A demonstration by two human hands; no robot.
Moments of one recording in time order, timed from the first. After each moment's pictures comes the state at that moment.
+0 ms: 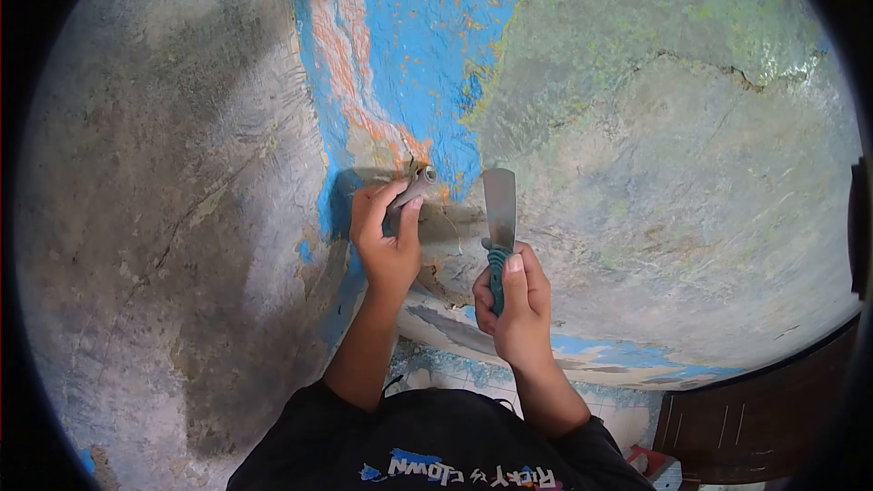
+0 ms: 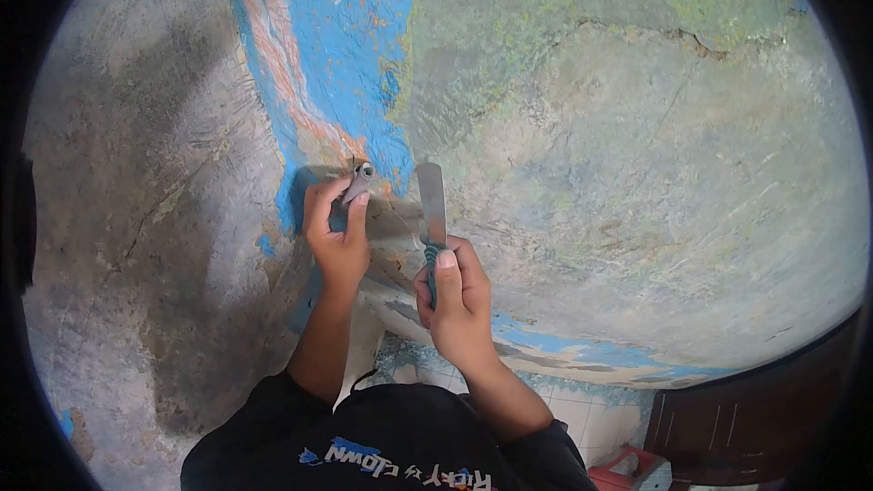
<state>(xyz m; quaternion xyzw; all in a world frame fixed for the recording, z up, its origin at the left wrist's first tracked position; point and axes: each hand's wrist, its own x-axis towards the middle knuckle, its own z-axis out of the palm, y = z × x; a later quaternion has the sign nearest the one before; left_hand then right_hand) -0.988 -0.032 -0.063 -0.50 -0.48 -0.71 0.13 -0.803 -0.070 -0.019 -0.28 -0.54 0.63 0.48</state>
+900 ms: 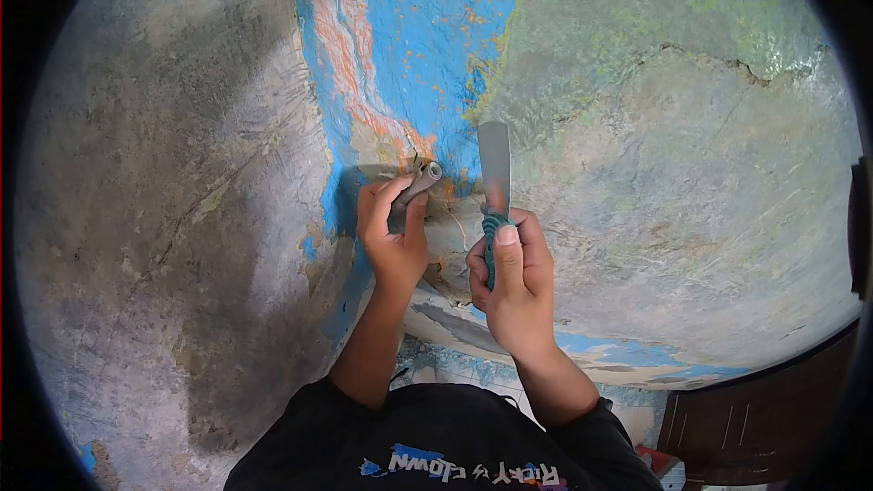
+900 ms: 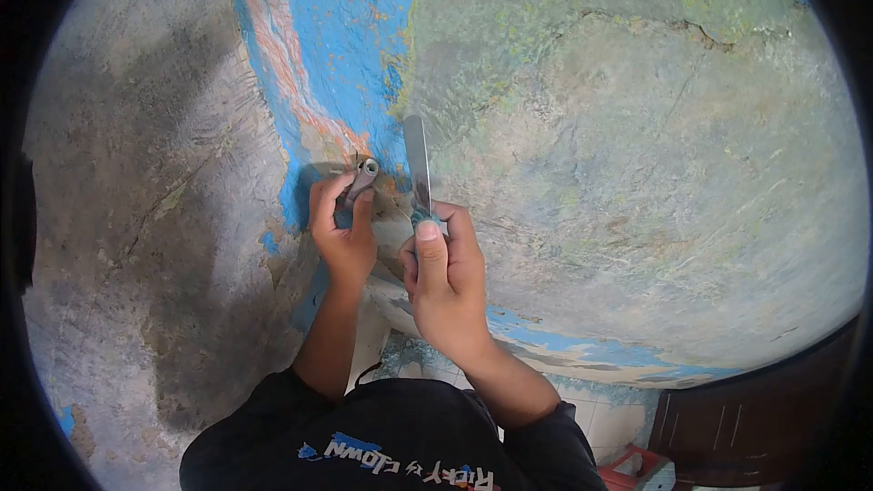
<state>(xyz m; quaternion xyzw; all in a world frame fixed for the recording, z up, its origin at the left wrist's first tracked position) -0.984 -0.032 -0.065 -0.49 -0.48 -0.72 0.11 -0.820 -0.069 0.008 -0.25 -0.54 0.63 0.50</state>
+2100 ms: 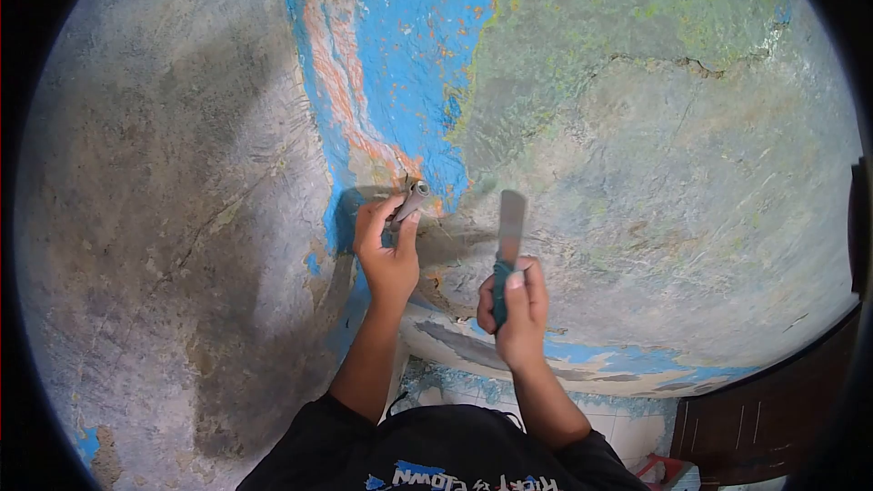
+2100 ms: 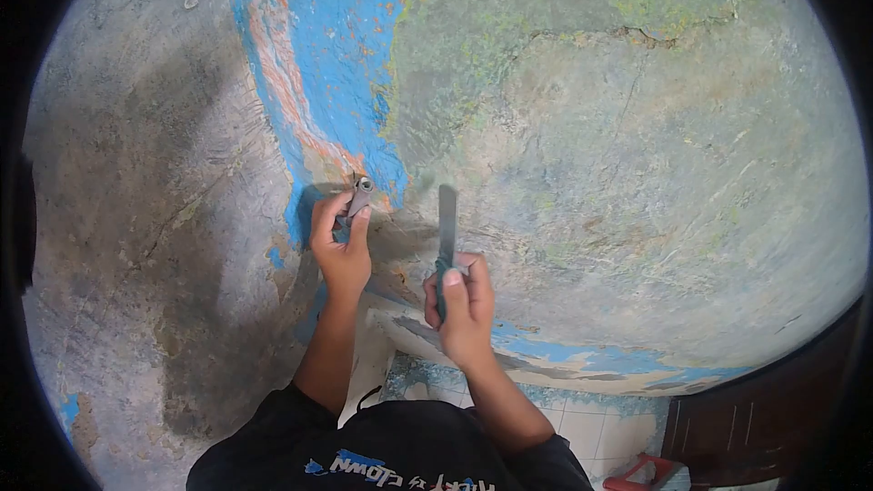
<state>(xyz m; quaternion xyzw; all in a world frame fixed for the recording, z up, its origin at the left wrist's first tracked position) -0.985 -0.037 -0.060 -0.49 -0.50 -0.71 0.09 -0.792 -0.068 -0.052 -0.20 -0.51 0.62 0.56</state>
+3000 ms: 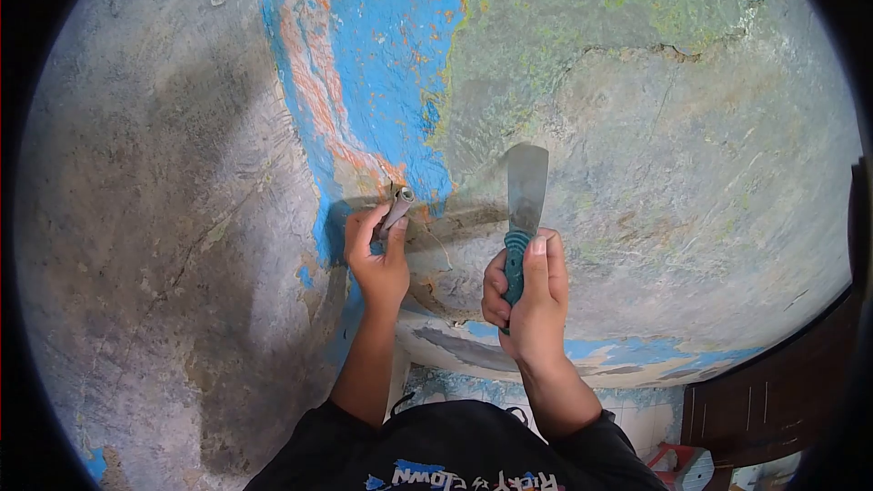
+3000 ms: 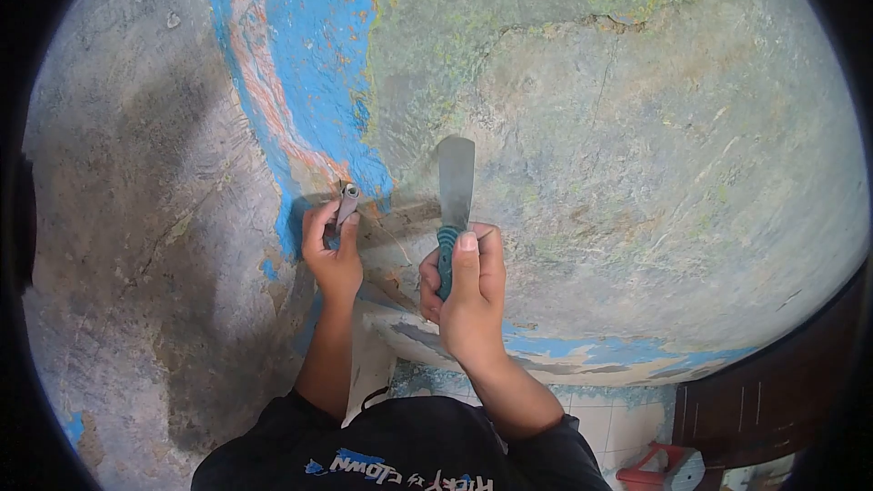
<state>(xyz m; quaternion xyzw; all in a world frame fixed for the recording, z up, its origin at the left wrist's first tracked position) -0.991 -0.029 -0.073 -0.49 -0.48 -0.72 0.09 -0.792 -0.076 0.017 -0.22 -0.44 0.66 0.57</state>
